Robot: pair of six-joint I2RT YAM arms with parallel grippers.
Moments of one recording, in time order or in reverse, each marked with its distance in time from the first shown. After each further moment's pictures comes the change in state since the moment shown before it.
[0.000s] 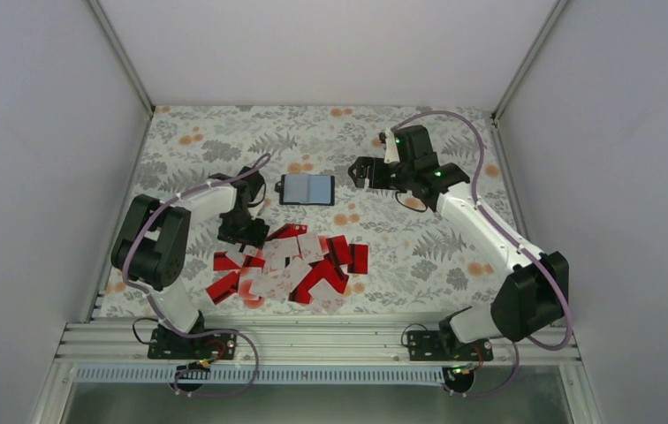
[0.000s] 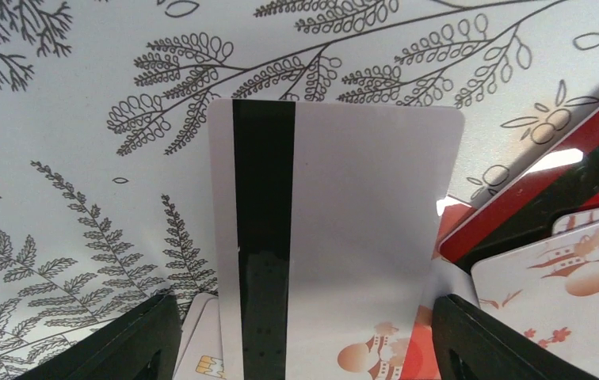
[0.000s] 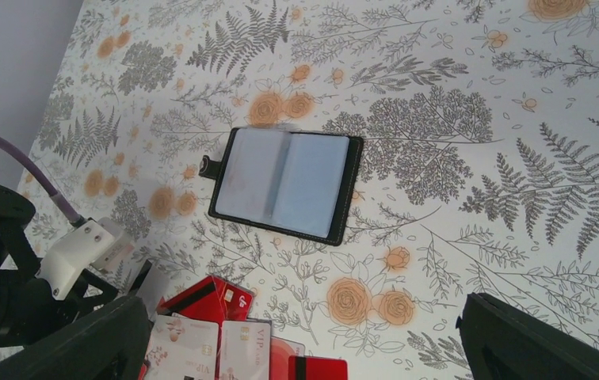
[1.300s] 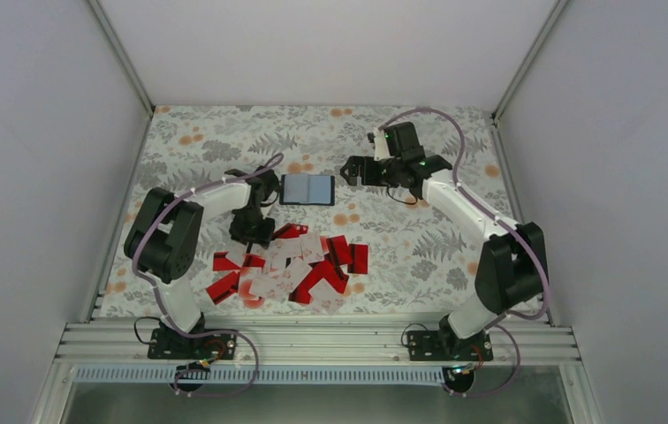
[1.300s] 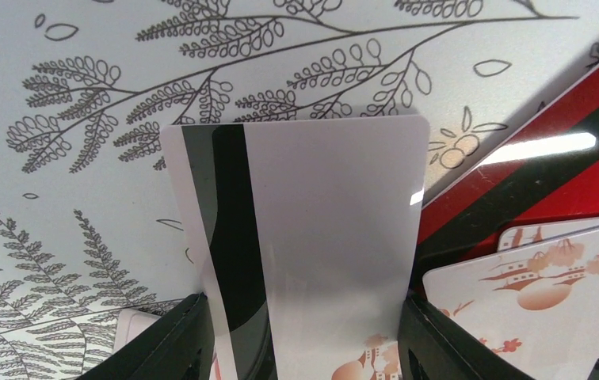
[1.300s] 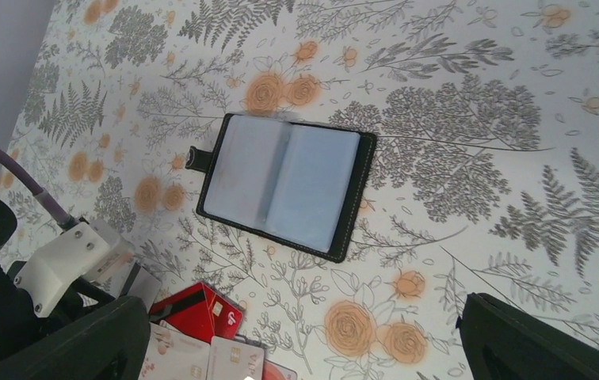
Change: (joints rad) left arm -0.084 0.079 0.089 -0.062 -0.016 -0.092; right arm -0.027 0.152 0.034 0.056 -0.073 -0.057
